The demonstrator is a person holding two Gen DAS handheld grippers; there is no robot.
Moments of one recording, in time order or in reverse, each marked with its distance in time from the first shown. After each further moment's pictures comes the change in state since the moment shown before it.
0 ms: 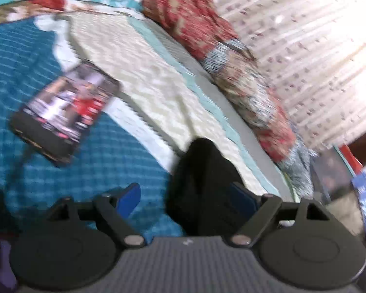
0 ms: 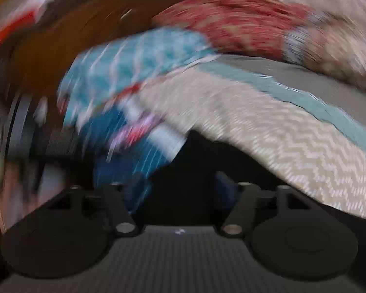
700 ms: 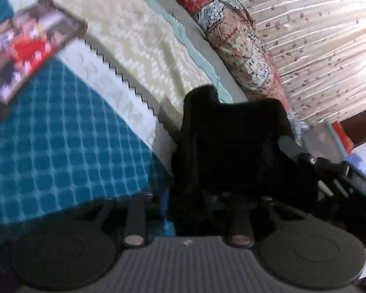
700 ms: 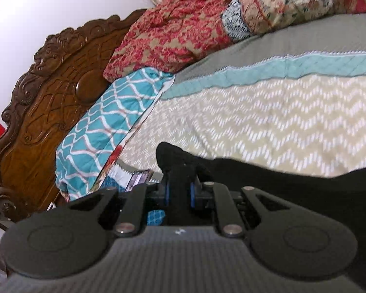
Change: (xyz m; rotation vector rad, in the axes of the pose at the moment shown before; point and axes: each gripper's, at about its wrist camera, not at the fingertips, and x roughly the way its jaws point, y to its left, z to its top) left arm 0.074 -0.010 -0.011 -0.038 0.212 -0.117; right arm 0.031 -0.102 0.026 0.703 -0.182 0.056
